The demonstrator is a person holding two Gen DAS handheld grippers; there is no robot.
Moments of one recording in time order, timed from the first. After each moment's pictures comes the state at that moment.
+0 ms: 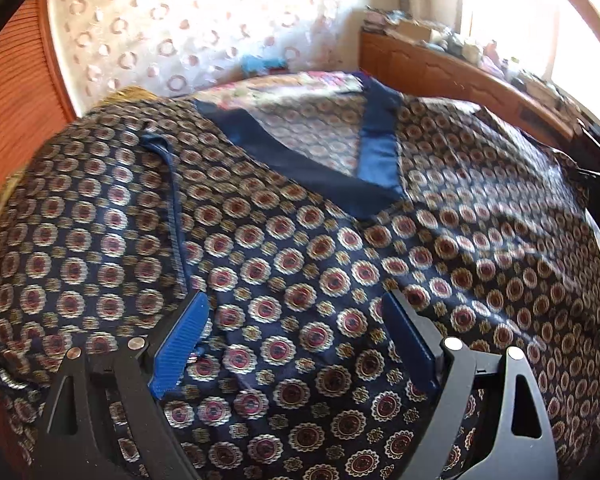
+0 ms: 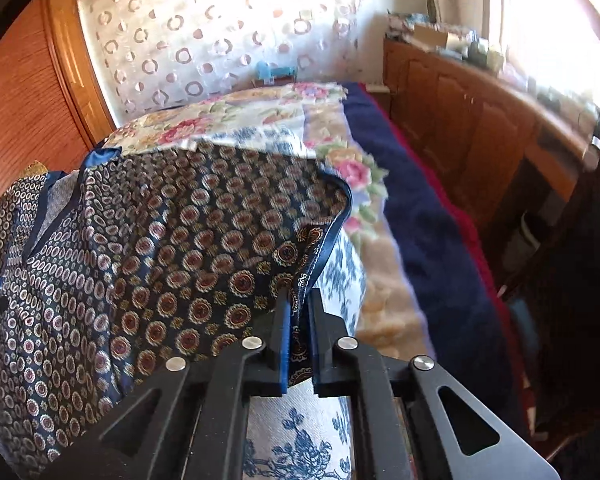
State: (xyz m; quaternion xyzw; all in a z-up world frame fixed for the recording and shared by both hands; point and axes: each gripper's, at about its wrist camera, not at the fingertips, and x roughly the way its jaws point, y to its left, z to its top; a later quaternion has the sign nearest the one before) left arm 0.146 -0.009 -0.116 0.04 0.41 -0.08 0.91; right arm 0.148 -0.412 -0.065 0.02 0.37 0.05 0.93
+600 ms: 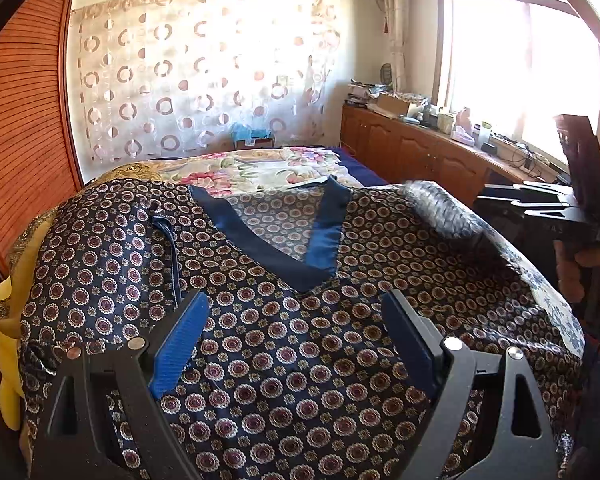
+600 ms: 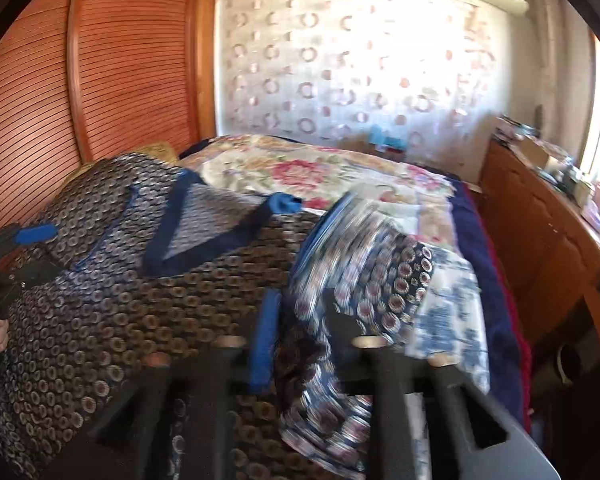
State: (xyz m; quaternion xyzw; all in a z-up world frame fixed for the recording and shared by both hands) left arm 0.093 -0.018 -0.058 0.00 0.29 -0.13 0.95; right arm 0.113 -0.243 -0.008 -0.10 0.26 0.21 0.94
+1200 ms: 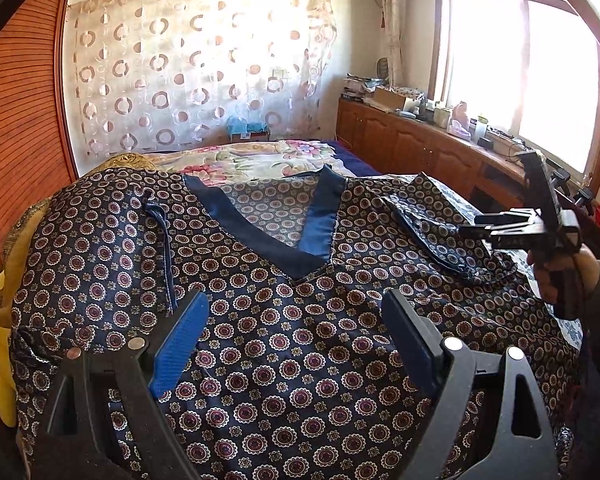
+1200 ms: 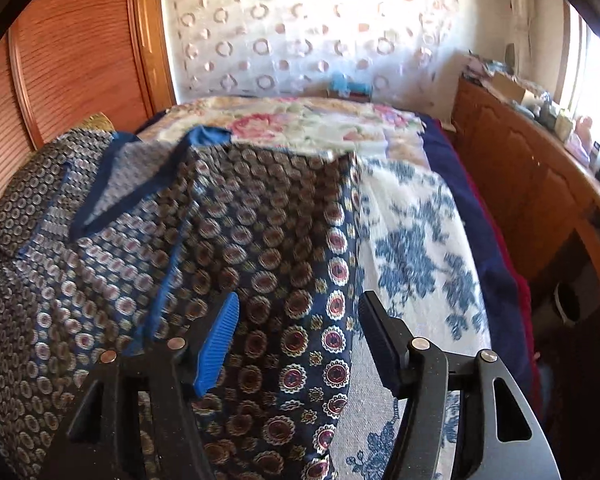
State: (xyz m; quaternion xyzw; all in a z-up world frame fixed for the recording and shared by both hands) left arm 0.088 -0.019 -0.066 0.00 0.30 -0.13 0.94; right arm 0.182 -0.271 -0.058 -0.07 0.35 0.14 0.92
